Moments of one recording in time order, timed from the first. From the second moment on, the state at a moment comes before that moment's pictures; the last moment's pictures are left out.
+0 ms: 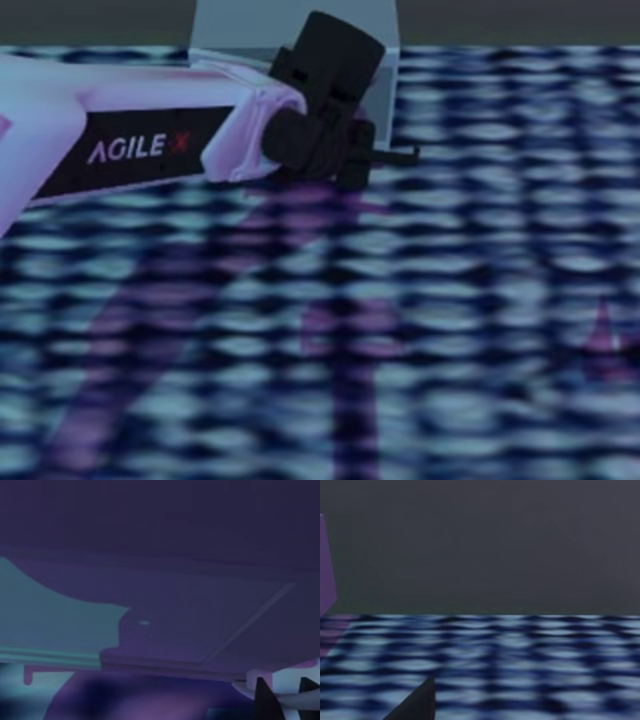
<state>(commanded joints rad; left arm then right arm) -0.64 2.04 1.43 -0.28 -0.24 -0.33 0.00 0.00 0.00 0.00 0.00 0.00</state>
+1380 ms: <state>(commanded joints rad) -0.64 2.03 1.41 -0.27 -0.23 -0.31 0.00 0.00 0.00 0.00 0.00 0.00</state>
